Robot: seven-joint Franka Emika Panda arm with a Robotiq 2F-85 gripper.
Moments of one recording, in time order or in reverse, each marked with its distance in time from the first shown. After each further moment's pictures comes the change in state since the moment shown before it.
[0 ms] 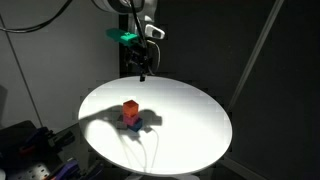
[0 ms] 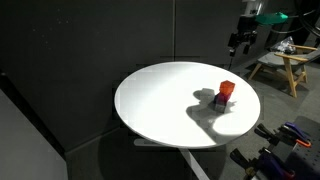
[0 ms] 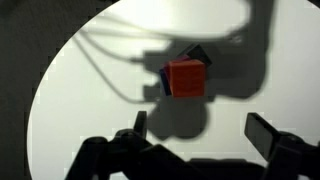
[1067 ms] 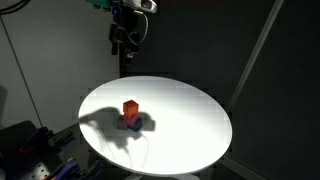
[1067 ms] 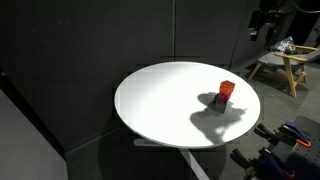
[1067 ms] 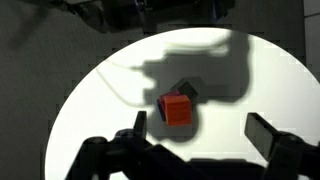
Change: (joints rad) arm -0.013 -0.219 -0.004 -0.002 -0.015 -0.295 0.035
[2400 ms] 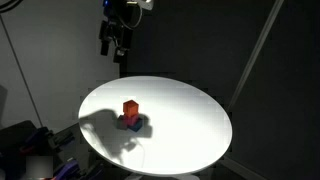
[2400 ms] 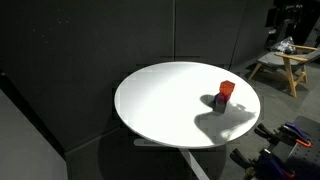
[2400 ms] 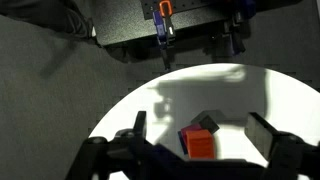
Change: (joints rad) arm -0.023 -0.057 0.000 -0.003 -0.102 -0.177 0.015
